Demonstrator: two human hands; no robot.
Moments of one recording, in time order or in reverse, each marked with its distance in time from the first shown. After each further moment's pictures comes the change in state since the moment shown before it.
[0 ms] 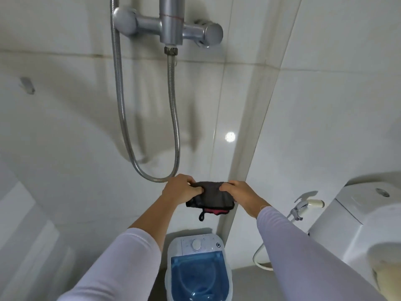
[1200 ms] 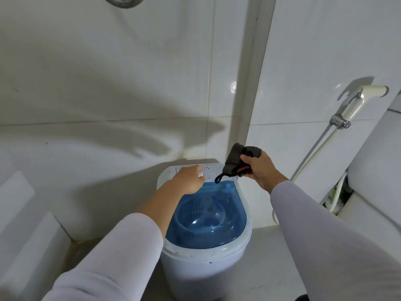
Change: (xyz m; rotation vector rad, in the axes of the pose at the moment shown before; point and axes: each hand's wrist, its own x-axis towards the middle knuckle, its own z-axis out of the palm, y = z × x) left_hand 0.051 -0.242 0.322 0.236 -0.123 0.120; right_hand 0.125 0.364 0.085 0.501 0.222 -0.120
